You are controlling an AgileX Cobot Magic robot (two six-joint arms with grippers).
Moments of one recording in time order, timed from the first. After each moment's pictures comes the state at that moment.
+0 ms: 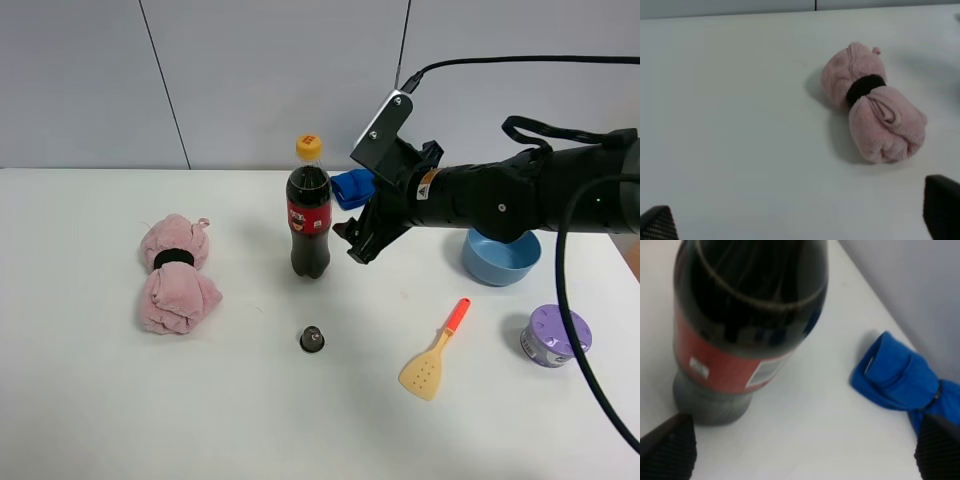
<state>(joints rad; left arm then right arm) 0.00 -0.01 -0.51 0.00 1.06 -0.02 0.56 1.64 -0.88 0.03 -0.08 -0.57</state>
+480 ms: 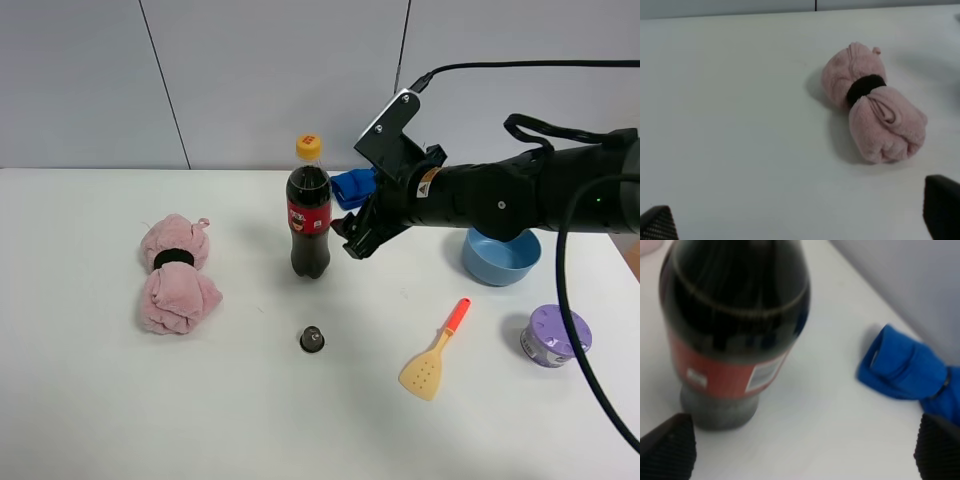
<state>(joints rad) 0.00 -0.01 -0.51 0.00 1.06 -0.02 0.56 1.64 -0.88 0.09 -0.05 -0.53</state>
